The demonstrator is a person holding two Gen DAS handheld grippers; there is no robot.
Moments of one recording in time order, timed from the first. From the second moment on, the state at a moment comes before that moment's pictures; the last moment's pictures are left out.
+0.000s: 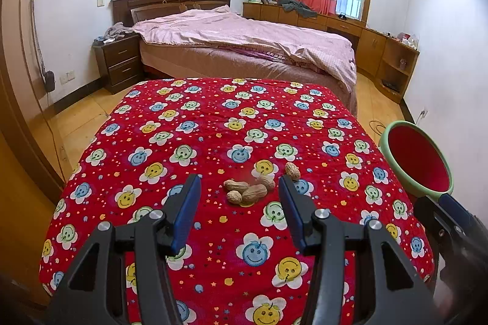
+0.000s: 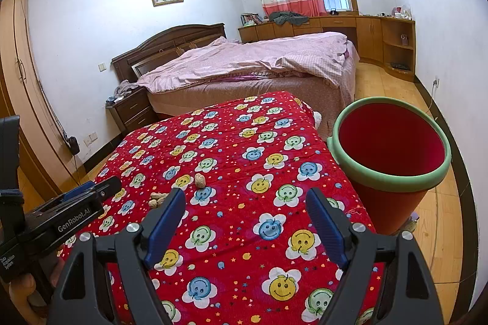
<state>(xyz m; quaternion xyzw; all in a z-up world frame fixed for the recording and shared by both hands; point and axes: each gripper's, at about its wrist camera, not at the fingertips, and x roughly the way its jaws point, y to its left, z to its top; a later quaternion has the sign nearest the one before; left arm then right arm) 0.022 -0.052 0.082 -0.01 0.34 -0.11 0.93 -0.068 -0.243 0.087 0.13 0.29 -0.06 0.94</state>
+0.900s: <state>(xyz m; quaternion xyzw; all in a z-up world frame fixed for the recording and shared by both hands) 0.021 -0.053 0.082 0.00 0.34 -0.11 0.93 -0.068 -0.243 0.086 0.13 0.29 -0.06 0.94</state>
